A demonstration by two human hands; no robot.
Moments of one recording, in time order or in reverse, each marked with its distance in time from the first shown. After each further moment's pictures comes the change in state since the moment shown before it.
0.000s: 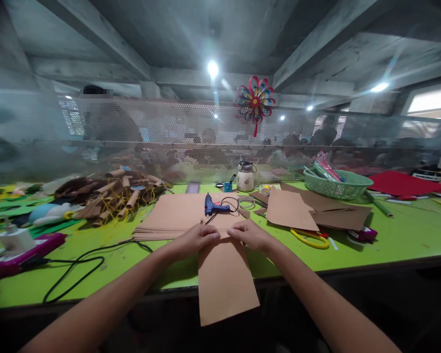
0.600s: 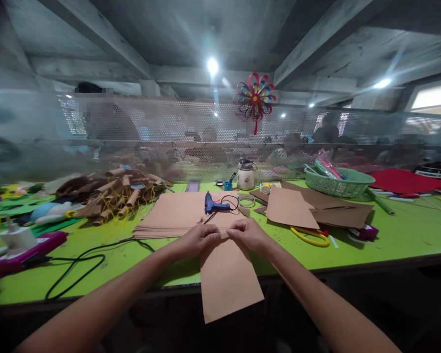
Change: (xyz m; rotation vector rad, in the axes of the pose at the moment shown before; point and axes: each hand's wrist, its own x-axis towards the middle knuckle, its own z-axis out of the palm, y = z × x) left_hand 0.002 -0.001 0.006 0.201 0.038 0.042; right_hand -0.002 0.001 0.008 0.043 0.163 -0.018
